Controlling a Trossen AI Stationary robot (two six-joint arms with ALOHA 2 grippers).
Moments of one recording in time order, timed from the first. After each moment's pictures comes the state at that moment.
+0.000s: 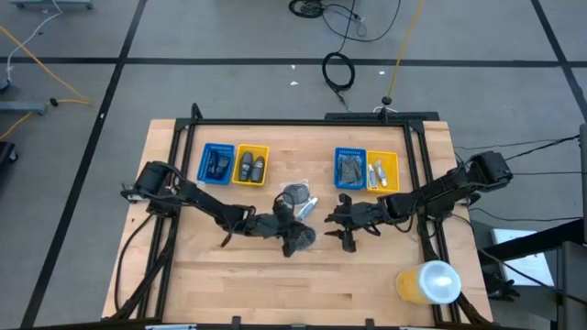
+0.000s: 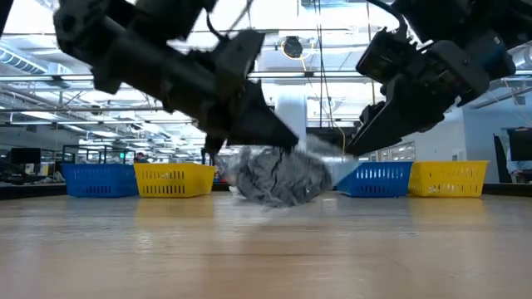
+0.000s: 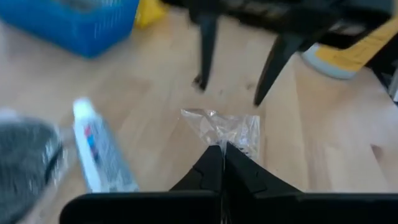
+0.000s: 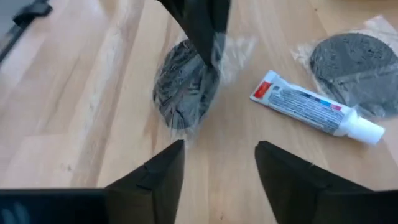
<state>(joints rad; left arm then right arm) -0.27 1.89 0.84 0.62 -0.32 -0.45 0.24 1.47 0.51 0.36 0.10 0.24</state>
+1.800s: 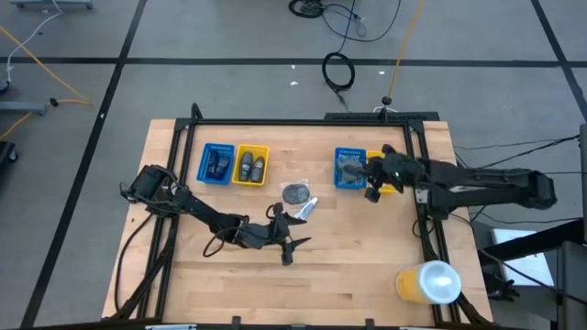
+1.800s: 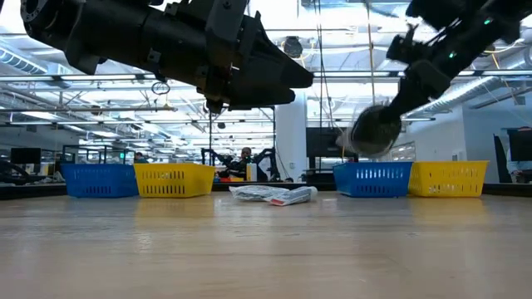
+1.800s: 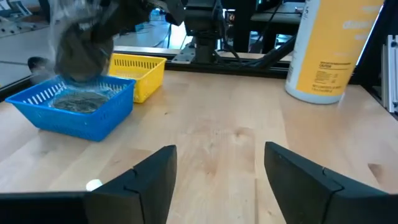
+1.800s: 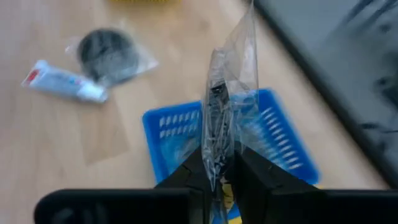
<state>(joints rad) -0.37 1.88 0.84 0.81 -0.52 -0.14 -0.21 0.84 0.53 -0.36 0.25 -0.02</state>
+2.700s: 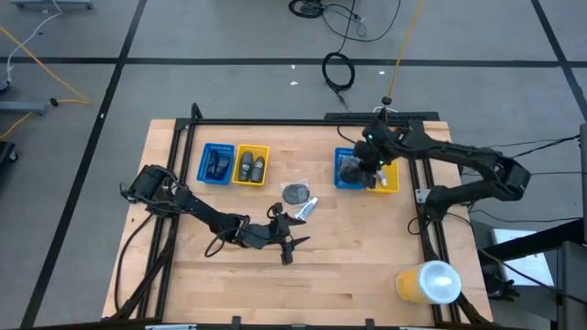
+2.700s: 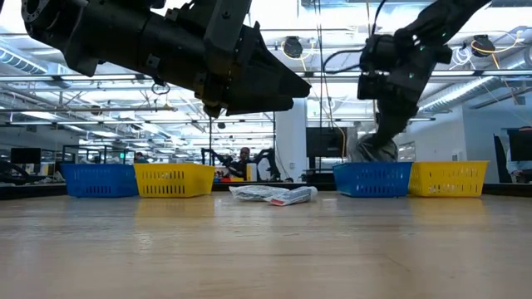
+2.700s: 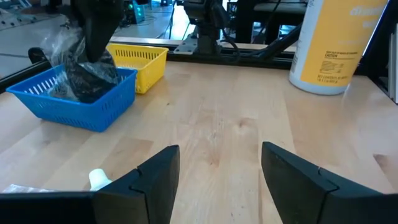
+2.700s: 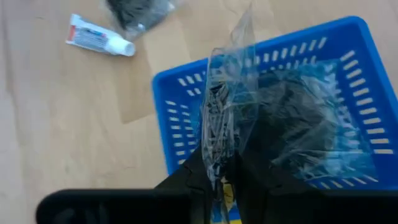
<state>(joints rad) -0.37 1.88 0.84 0.77 -0.52 -0.16 -0.61 1.27 0.79 -0.60 -0.34 -0.19</state>
